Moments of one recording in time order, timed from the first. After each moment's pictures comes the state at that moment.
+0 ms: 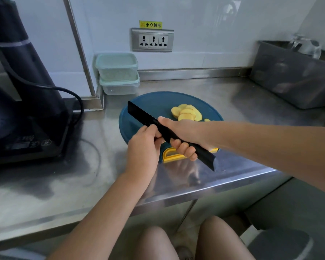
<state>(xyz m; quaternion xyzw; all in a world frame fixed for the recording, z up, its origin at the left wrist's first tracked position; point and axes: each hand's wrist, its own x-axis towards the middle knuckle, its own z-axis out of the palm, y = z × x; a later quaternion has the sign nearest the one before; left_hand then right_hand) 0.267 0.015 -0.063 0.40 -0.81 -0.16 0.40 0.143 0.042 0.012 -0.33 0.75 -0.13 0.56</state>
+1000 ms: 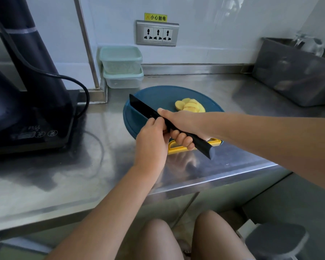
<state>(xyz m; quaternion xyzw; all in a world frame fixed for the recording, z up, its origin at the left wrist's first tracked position) 0.263 0.020 -0.064 0.43 -0.80 -0.17 0.39 0.156 0.030 0.010 -0.34 0.76 -0.14 0.53</state>
